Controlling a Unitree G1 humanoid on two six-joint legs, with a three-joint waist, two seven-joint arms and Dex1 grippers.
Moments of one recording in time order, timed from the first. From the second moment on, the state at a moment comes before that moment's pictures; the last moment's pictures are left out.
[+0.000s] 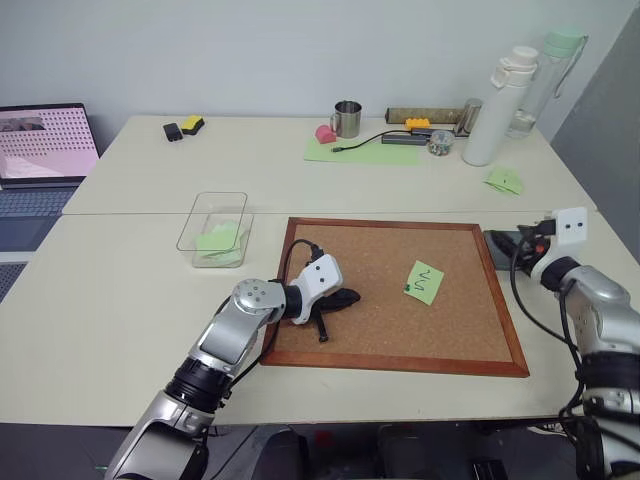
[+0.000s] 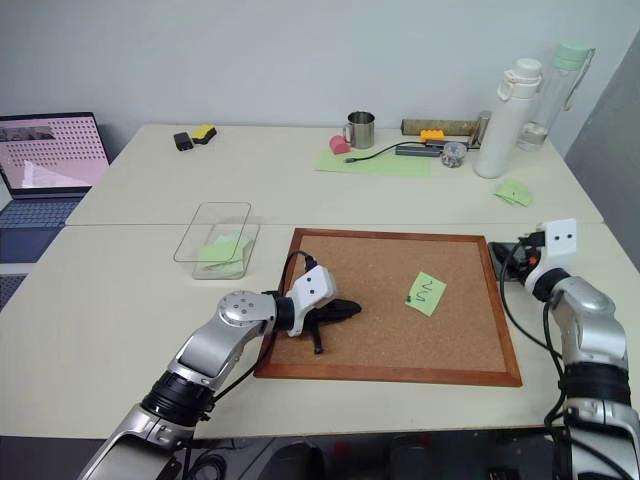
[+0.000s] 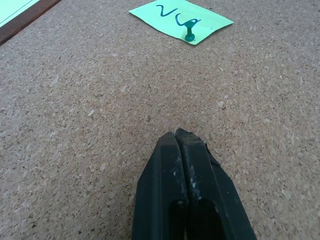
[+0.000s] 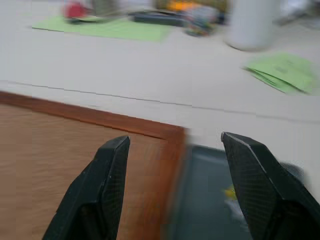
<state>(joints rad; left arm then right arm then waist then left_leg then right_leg) -0.44 0.41 -0.33 0.05 -0.08 0.35 -0.91 -0.36 -0.55 -0.23 0.17 0.37 0.32 0.62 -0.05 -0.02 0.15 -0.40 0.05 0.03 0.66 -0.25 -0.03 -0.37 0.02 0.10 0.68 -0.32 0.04</state>
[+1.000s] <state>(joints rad) -0.44 0.41 -0.34 0.04 -0.08 0.36 -0.90 -0.11 -0.35 0.08 -0.17 0.22 0.38 0.50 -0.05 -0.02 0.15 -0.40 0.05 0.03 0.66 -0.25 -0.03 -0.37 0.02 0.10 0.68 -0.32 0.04</state>
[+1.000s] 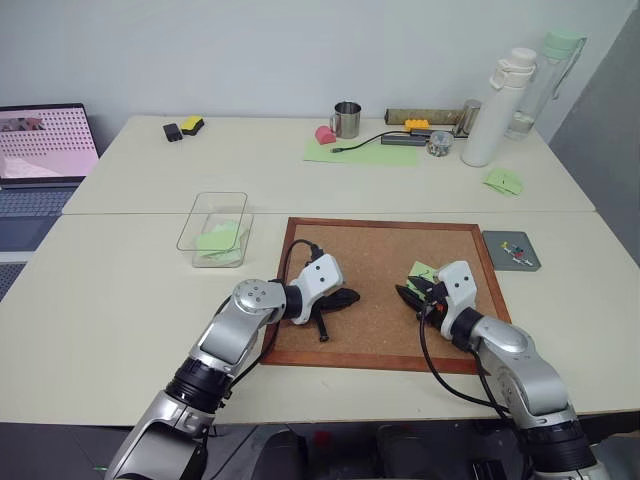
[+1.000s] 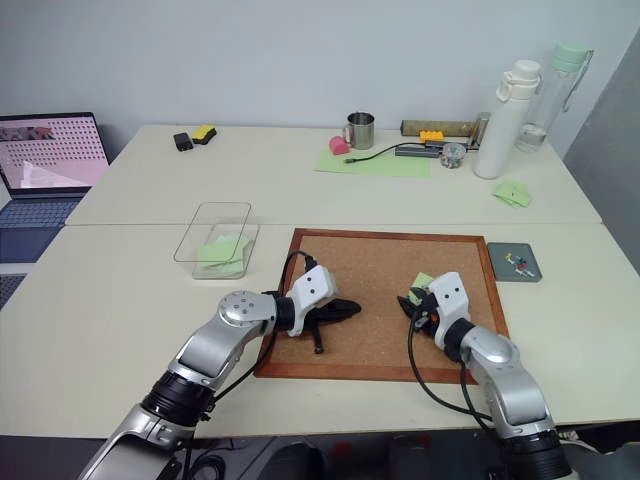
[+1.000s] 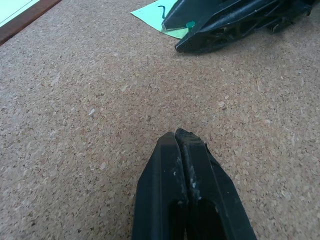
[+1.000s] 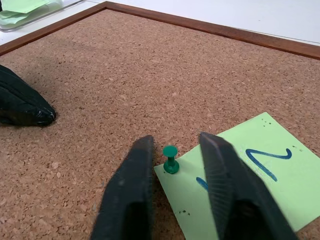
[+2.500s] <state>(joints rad) -0.62 0.12 0.15 -0.02 -0.83 1.14 -0.67 -0.25 -0.70 0.11 -0.41 0.06 0.14 0.78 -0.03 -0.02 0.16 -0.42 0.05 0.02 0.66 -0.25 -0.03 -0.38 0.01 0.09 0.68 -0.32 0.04</state>
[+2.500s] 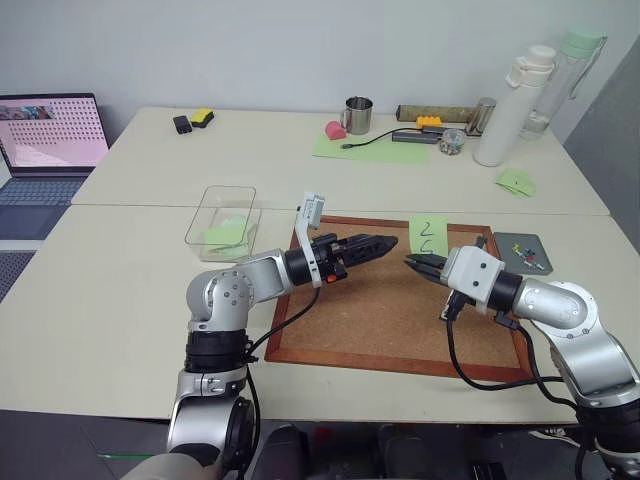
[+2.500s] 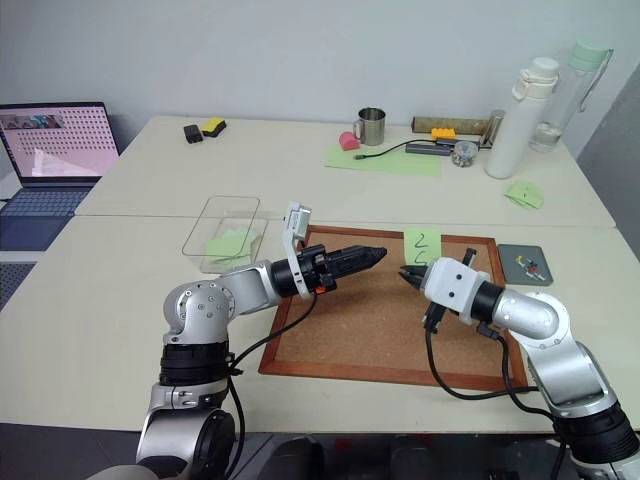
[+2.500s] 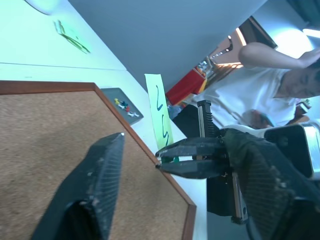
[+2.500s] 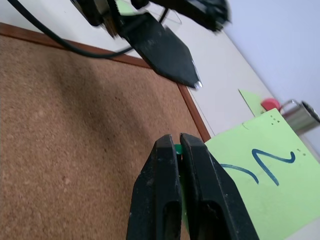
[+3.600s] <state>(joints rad) -0.63 0.13 0.08 0.02 -0.86 1.09 -0.66 -0.33 -0.70 0.20 -0.47 -0.02 0.07 0.87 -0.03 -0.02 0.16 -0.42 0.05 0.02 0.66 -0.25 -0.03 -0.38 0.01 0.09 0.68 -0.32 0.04</state>
